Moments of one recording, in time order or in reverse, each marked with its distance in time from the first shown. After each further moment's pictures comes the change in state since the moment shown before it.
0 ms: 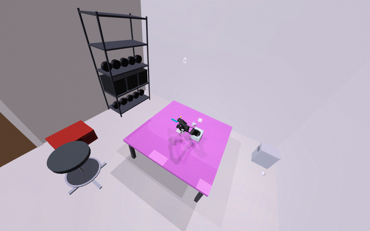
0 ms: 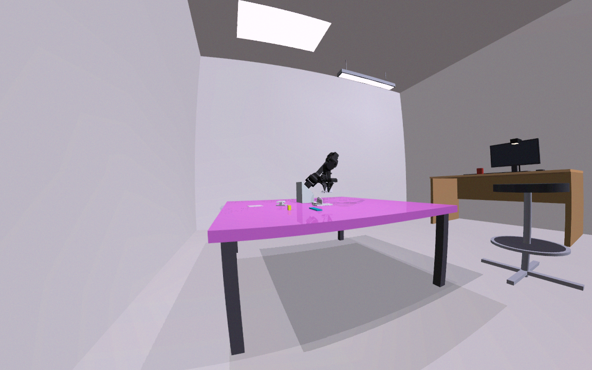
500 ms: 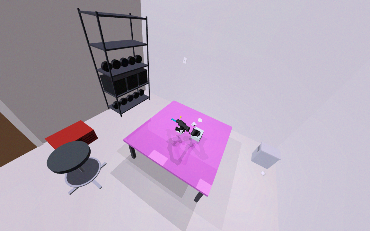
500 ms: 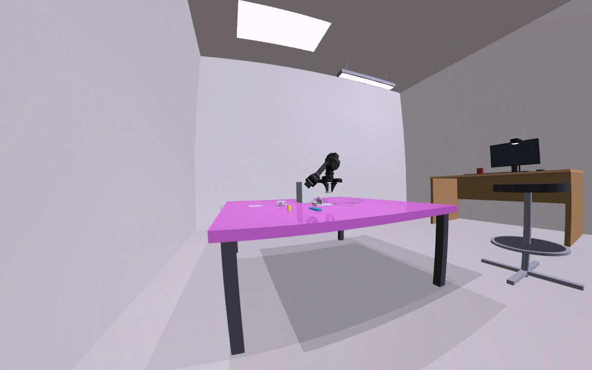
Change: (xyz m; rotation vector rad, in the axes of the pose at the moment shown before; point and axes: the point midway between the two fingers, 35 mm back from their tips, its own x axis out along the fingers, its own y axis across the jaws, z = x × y) arm 0.000 0.004 -0.023 -0.396 0.006 0.003
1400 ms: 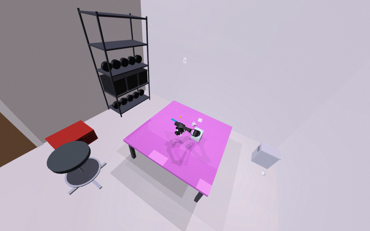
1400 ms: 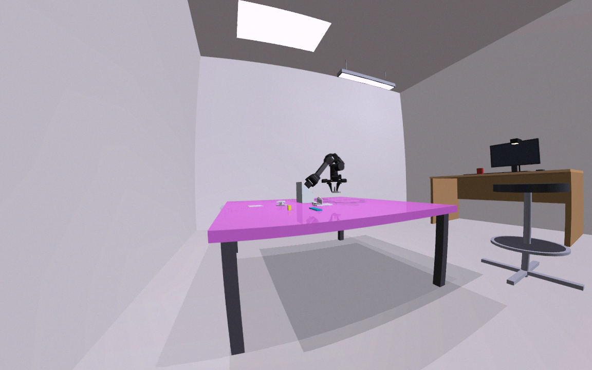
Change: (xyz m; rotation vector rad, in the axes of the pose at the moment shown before) arm -0.001 0.017 -0.040 -0.714 0.017 0.016
